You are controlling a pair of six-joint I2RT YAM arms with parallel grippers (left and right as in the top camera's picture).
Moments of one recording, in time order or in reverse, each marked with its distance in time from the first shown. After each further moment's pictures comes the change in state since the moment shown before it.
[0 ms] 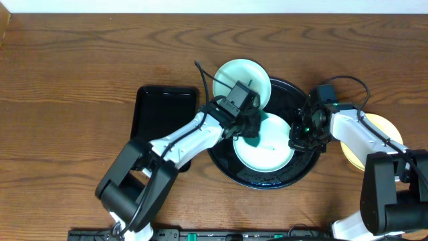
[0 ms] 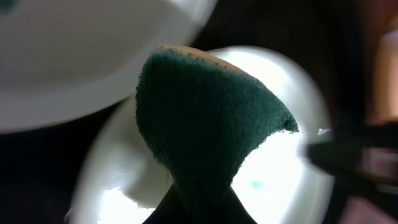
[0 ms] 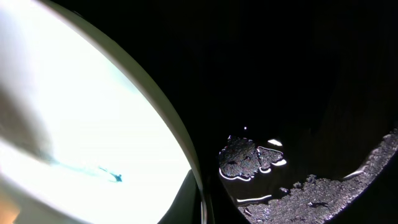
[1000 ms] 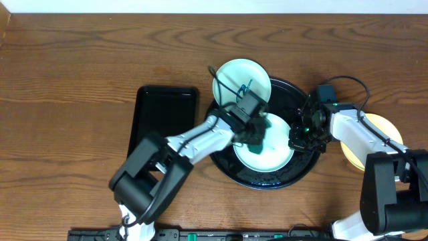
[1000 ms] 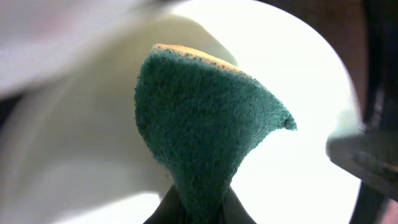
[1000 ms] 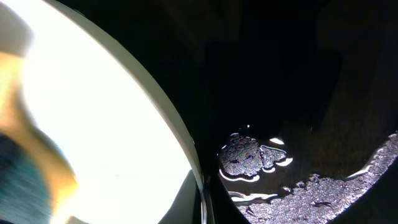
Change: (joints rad) left arm -0.045 0.081 0.013 -0.017 -0.051 -0.003; right arm 0.000 0.000 0.000 -0.002 -0.006 0.000
